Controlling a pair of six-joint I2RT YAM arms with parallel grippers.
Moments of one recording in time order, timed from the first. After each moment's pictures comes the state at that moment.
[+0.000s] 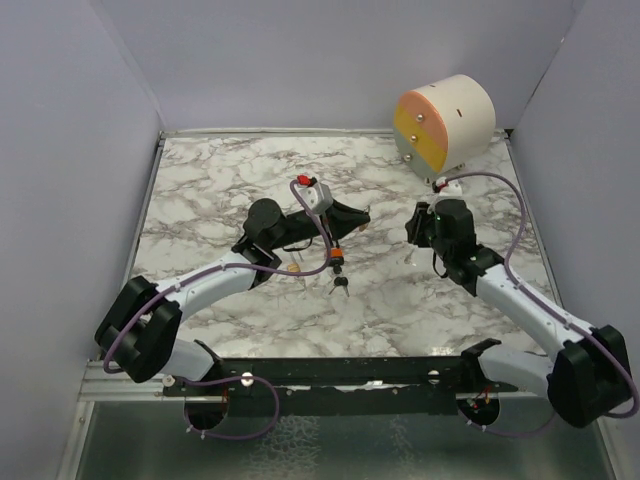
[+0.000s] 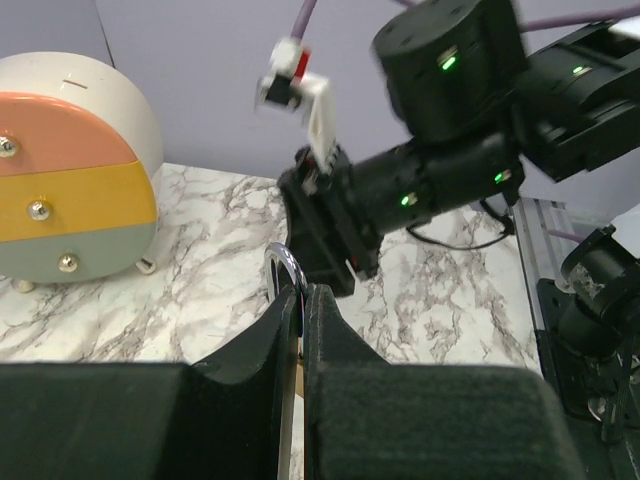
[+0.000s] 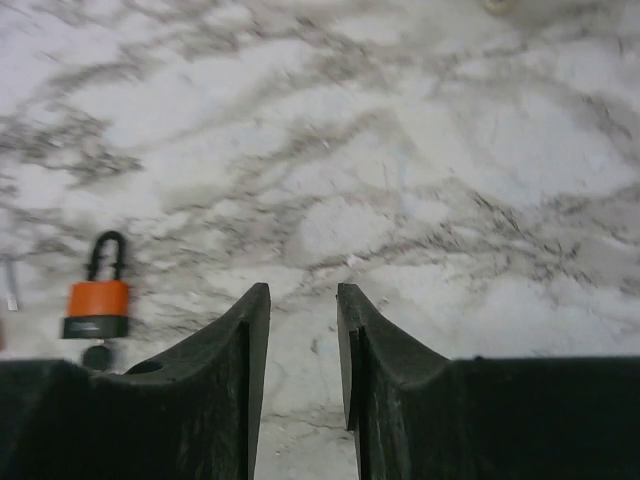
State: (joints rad) left arm -0.69 1.39 0.79 0.83 0.62 -0.17; right arm 0.42 1.18 0.69 -0.09 0.24 0.31
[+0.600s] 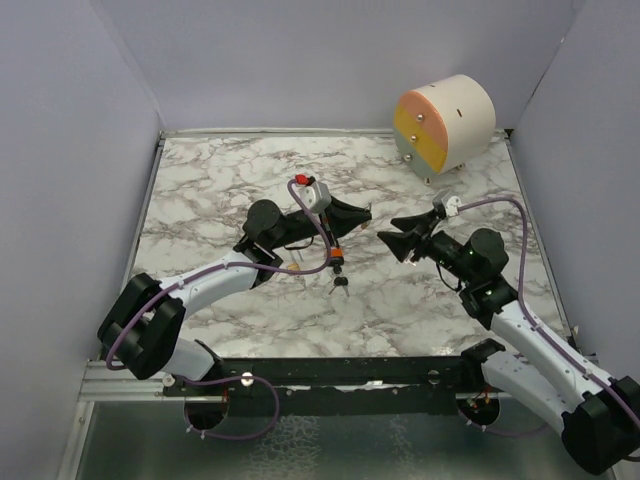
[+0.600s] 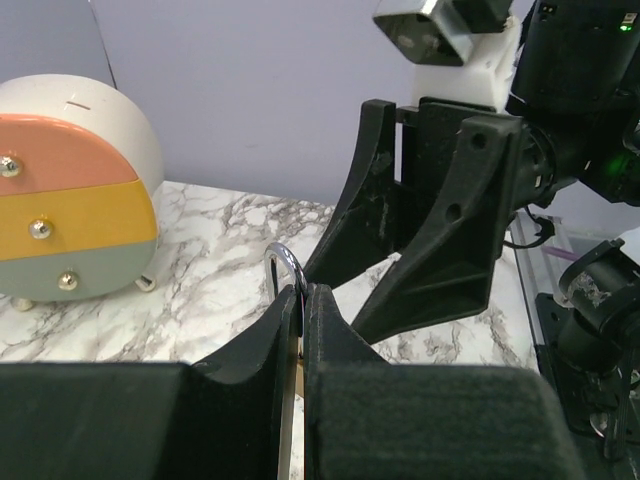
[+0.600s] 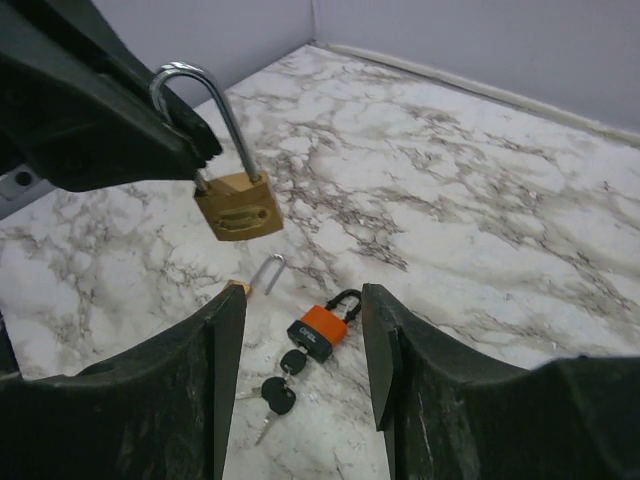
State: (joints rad) left arm -0.69 1.41 0.79 0.90 0.62 -0.20; right arm 0.42 0.84 0.48 0.39 -0.39 0.16
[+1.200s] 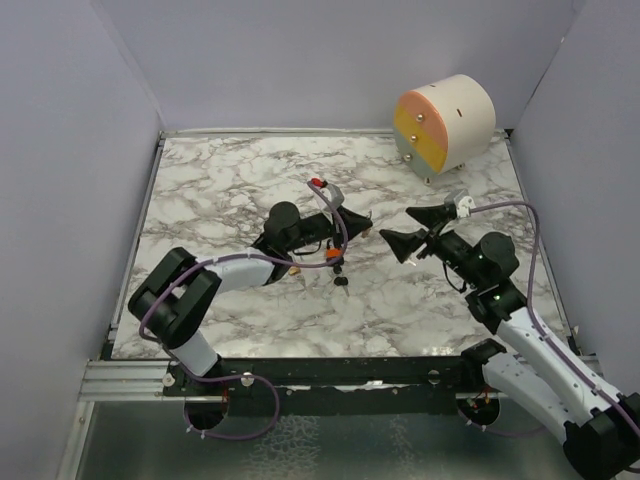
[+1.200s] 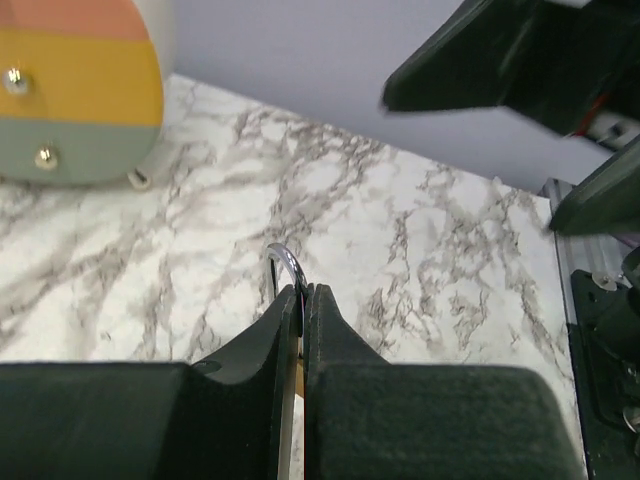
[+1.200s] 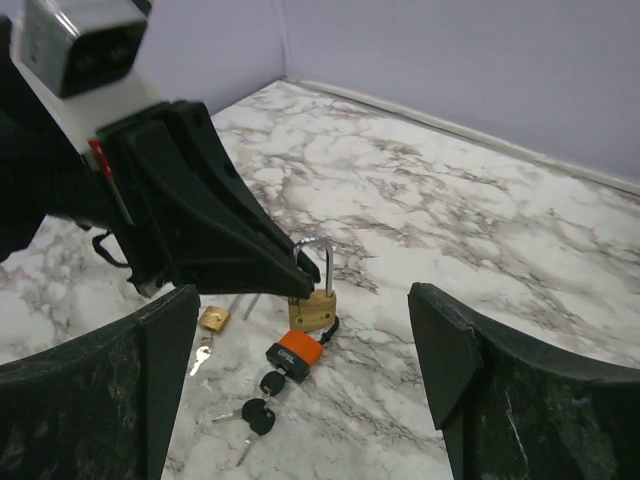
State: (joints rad) left arm -0.69 1.59 0.78 0.95 0.55 -0.24; right arm 0.42 0.77 0.50 0.37 -0.36 0.14
